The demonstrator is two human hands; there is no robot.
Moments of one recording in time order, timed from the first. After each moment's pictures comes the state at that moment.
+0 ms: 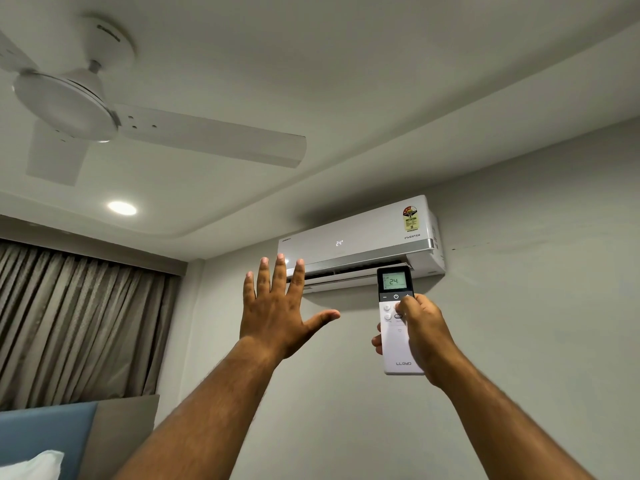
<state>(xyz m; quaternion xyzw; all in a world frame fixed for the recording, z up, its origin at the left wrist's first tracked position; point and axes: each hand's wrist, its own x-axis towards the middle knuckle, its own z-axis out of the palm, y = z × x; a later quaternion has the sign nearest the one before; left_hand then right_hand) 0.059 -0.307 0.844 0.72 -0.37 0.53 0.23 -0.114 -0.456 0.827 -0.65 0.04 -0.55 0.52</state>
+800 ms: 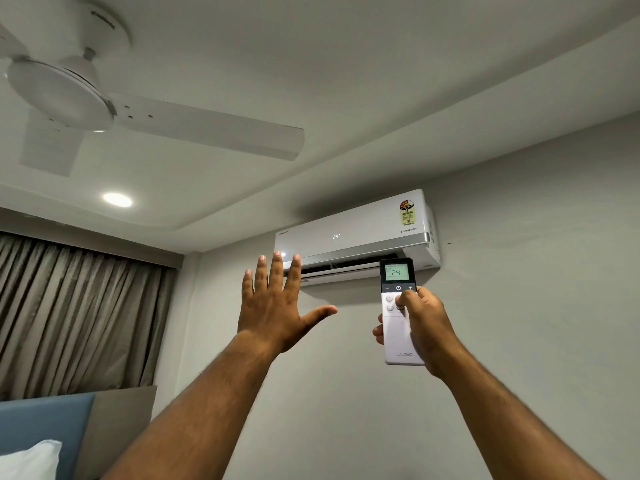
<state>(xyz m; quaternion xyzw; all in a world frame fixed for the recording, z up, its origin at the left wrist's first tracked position) 0.061 -0.308 0.836 0.73 -0.38 0.51 0.23 -0.121 -0.463 0.822 -0.65 0.03 -0.56 0.52</state>
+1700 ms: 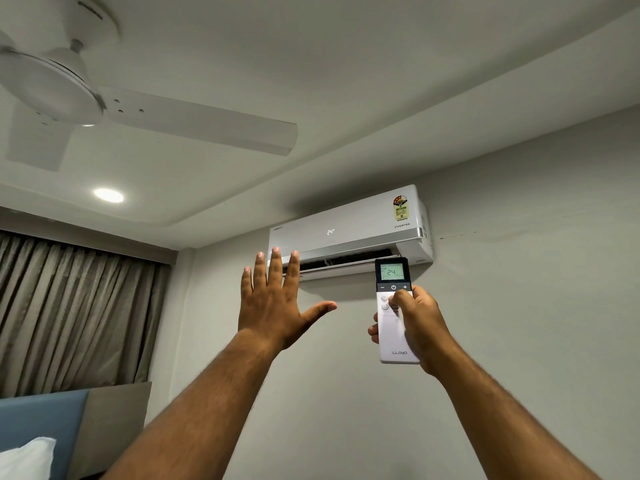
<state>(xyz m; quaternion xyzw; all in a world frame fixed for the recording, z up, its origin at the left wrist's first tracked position) 0.051 -0.314 0.831 0.72 -0.38 0.52 0.24 -0.126 -0.464 0.813 -0.65 0.04 -0.56 0.52</state>
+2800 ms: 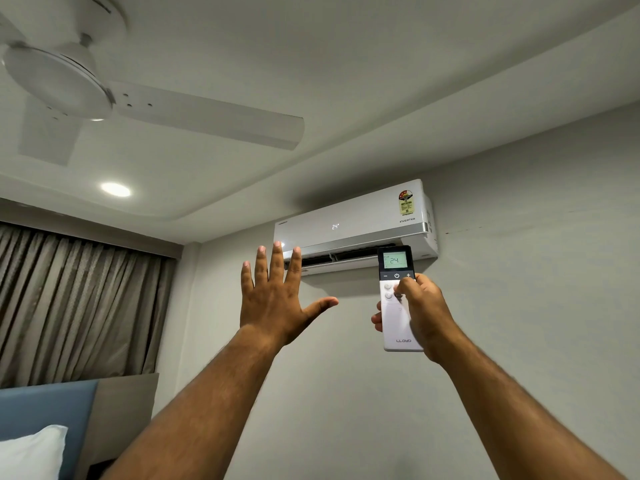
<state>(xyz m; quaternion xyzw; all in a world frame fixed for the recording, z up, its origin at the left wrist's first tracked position) 0.054 -0.302 0.823 0.73 -0.37 0.53 0.24 -0.132 -0.446 0.817 -0.65 0.03 -0.55 0.51</state>
